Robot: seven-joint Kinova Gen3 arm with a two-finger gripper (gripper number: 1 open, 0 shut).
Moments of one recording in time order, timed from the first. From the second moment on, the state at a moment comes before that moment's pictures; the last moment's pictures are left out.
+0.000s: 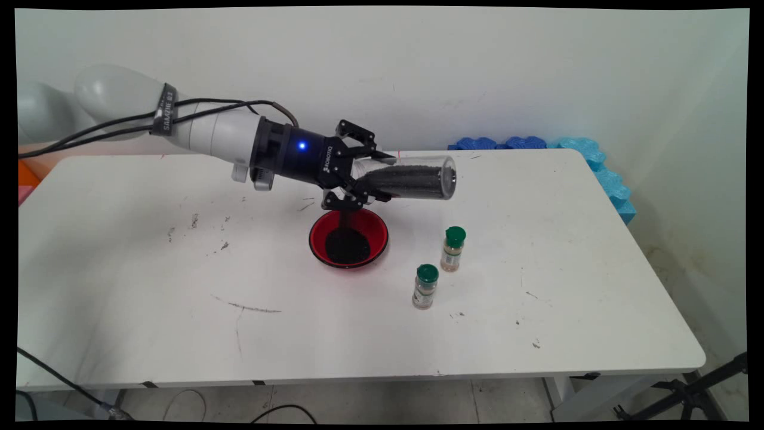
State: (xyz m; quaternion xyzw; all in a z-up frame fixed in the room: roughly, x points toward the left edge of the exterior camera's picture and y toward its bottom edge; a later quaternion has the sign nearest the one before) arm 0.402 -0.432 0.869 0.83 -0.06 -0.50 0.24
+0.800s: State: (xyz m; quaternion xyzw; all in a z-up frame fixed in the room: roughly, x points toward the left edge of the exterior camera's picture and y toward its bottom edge) arm 0.401 -0.431 0.863 0.83 -0.07 -0.49 0.25
